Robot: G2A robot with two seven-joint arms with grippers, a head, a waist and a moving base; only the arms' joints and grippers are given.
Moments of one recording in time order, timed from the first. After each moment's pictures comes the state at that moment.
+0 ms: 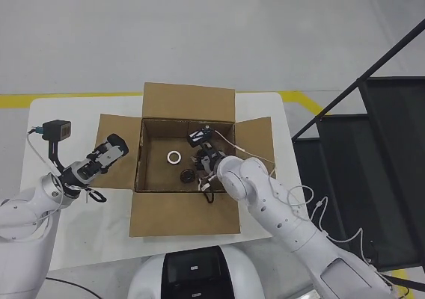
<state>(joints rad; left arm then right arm) 1.41 -1.07 -1.55 -1.75 -0.27 -0.56 -0.85 -1.09 -1.37 0.94 -1.50 -1.14 0.07 0.75</state>
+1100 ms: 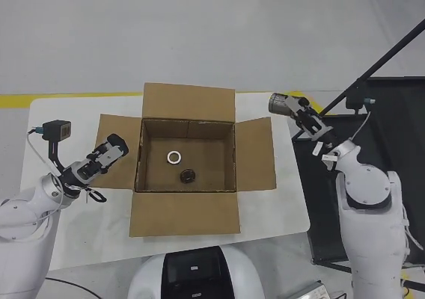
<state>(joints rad) 1.41 -1.07 -1.55 -1.75 -0.27 -0.56 -0.85 -1.45 -1.28 1.81 -1.91 -0.28 -0.10 0.60</state>
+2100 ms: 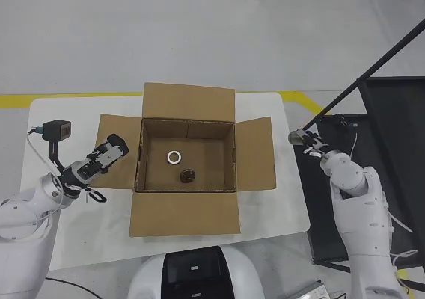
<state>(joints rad) 1.41 -1.07 -1.55 -1.75 -0.27 -0.56 -0.85 -1.31 -1.24 1.74 -1.37 -0.66 0.03 0.56</state>
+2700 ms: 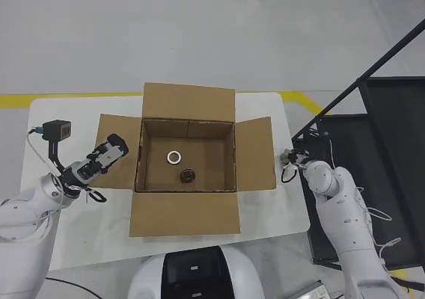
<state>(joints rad) 1.41 -1.07 -1.55 -1.75 -0.27 -0.56 -0.85 -1.27 -1.24 1.57 -1.24 -0.93 0.09 0.58</state>
